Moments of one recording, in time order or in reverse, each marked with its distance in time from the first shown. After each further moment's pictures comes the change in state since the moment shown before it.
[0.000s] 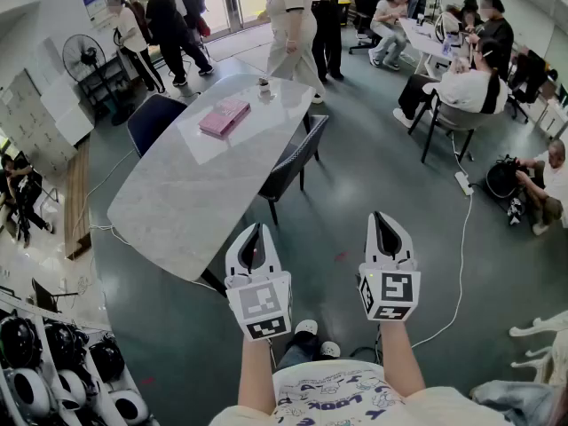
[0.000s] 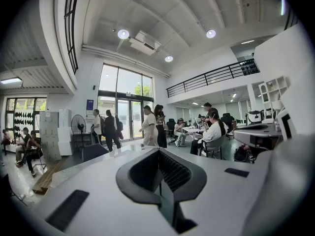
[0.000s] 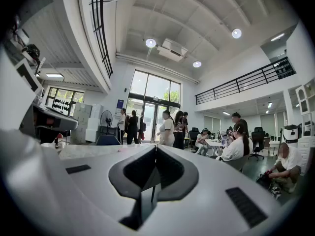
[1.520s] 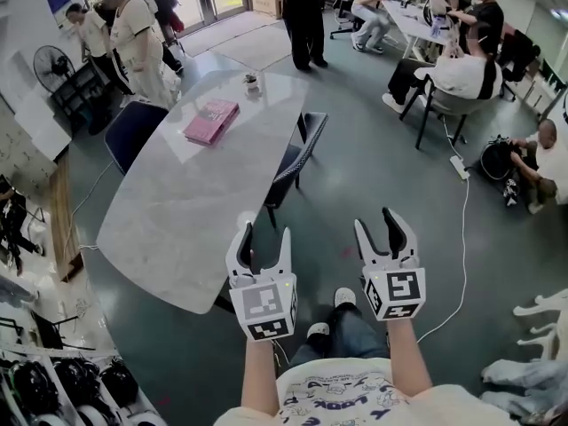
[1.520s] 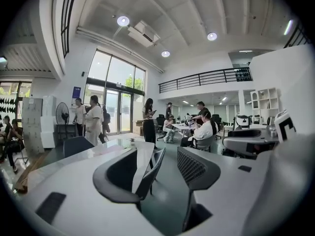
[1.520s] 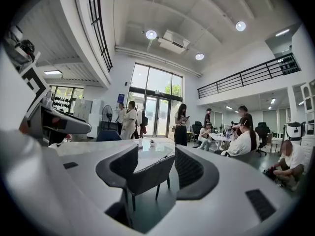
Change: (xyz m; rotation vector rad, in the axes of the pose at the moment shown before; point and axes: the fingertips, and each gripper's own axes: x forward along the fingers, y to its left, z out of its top) left arm 0.104 0.042 -0.019 -0.065 0.065 -0.173; right arm 0.094 0.040 -0.019 0.003 0.075 0.020
